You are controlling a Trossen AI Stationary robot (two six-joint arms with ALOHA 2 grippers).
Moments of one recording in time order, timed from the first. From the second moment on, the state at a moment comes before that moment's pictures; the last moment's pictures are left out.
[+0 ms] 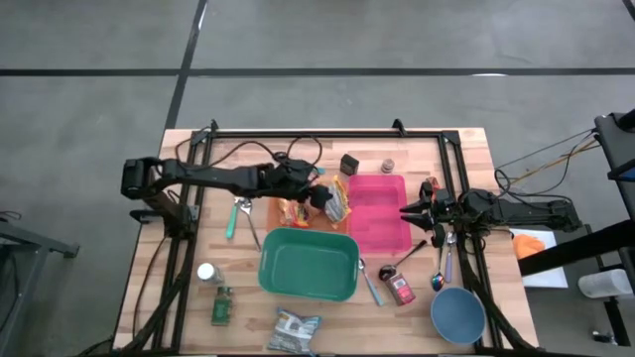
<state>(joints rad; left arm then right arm) 0.16 1.63 1.02 -0.05 0.00 -0.94 0.02 0.04 0.01 0.01 0.00 0.34</state>
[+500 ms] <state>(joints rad) 0.22 1.84 1.12 -0.03 0.14 -0.89 0.02 0.04 0.01 0.01 0.00 0.34</state>
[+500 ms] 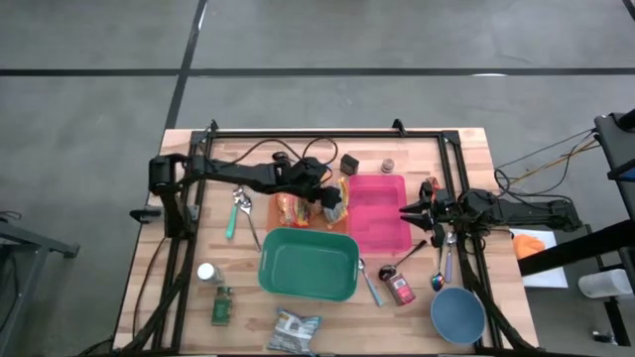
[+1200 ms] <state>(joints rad) 0.24 1.71 1.20 -0.20 0.08 -0.83 0.02 0.04 0.01 0.01 0.00 0.34</state>
